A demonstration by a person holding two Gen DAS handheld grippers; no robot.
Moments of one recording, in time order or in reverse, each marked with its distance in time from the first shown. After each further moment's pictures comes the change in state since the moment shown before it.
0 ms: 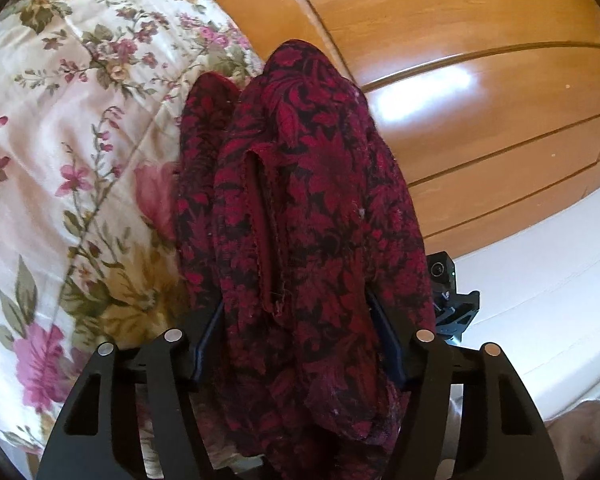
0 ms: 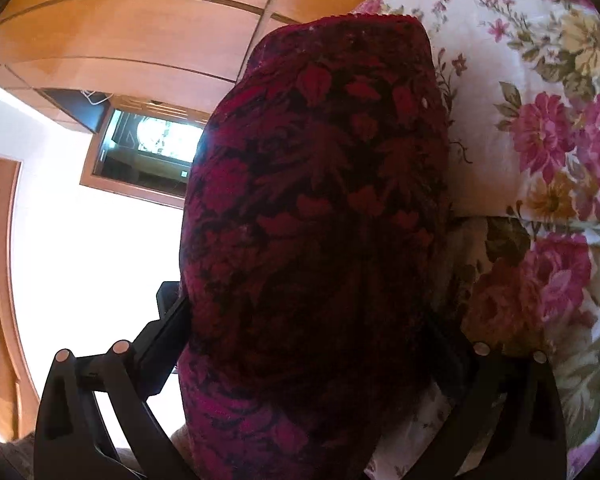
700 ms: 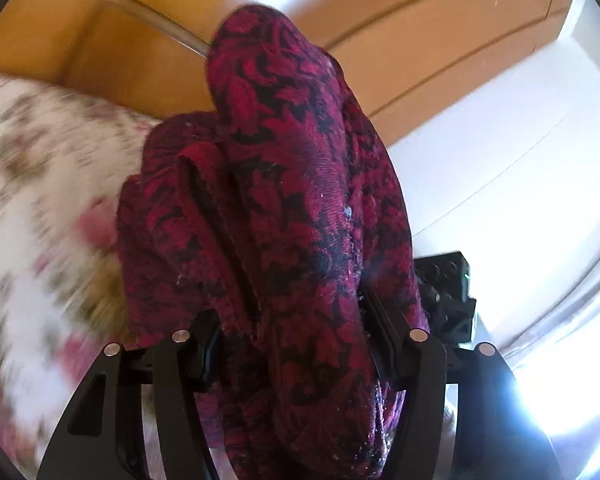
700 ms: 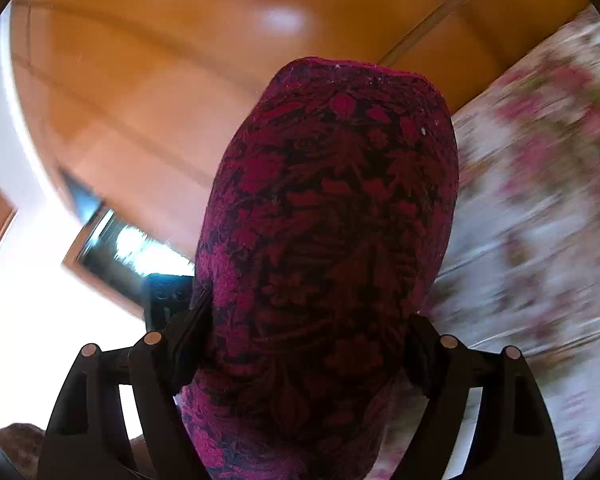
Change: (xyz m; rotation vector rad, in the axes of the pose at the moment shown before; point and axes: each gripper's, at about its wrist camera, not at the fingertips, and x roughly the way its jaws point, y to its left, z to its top) left arm 0.279 -0.222 0.037 0.411 0.389 -0.187; right arm -0.282 -0.029 -0.024 -0.023 -0.631 -0.199
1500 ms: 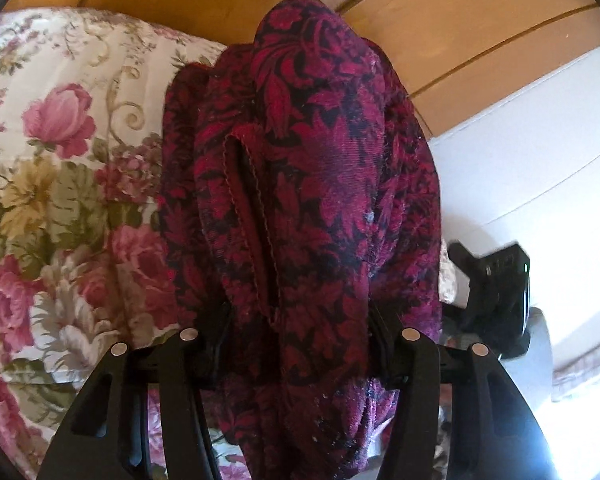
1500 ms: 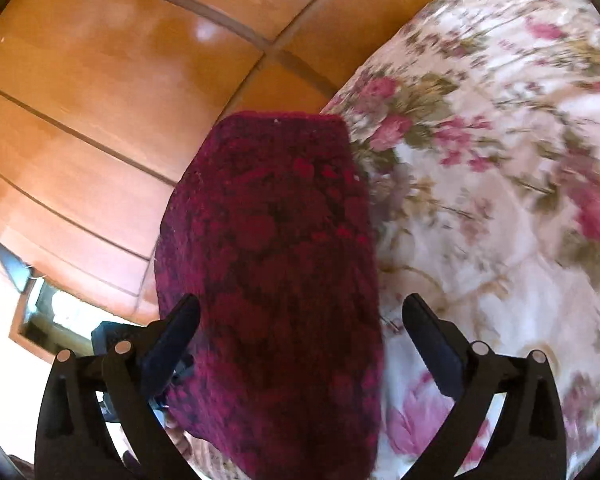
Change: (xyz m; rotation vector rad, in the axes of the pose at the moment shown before) left arm 0.092 -0.010 -0.074 -0.116 0.075 0.281; right arm -0.064 -0.103 0.029 0.173 0.013 -0.224
